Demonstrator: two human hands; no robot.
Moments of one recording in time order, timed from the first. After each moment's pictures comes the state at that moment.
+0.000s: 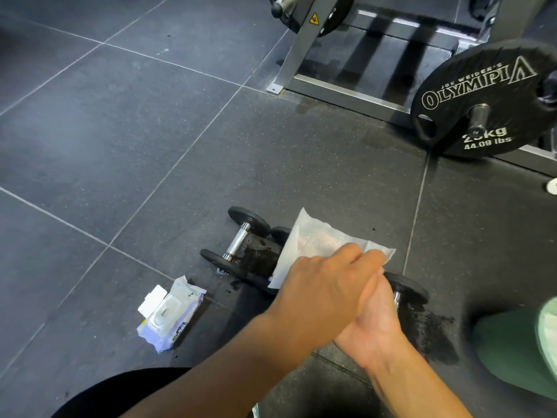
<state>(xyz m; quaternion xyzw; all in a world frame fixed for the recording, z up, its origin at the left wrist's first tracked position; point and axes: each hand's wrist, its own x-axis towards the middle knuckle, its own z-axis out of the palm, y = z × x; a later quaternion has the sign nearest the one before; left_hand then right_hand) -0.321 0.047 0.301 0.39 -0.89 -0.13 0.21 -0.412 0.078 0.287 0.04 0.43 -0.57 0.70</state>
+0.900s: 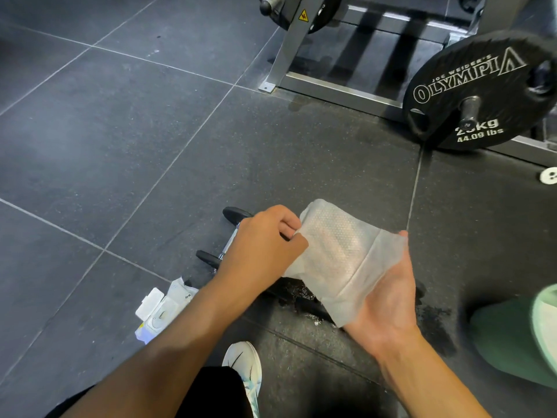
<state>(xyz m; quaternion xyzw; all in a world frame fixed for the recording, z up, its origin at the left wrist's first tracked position) -0.279 -0.008 0.312 0.60 -0.66 -0.41 0.20 -0.435 0.074 0.302 0.04 0.35 -0.61 0.71</state>
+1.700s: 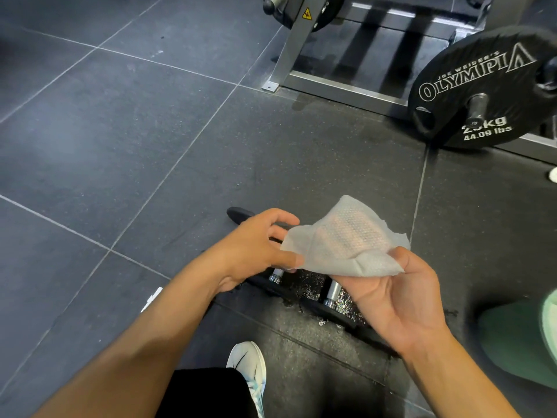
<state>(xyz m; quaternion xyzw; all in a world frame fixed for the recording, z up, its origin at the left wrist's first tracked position) -0.254 -0.030 0.299 0.51 -0.53 -0.66 0.13 -0.454 0.065 0.300 0.03 0.26 -0.63 0.73</state>
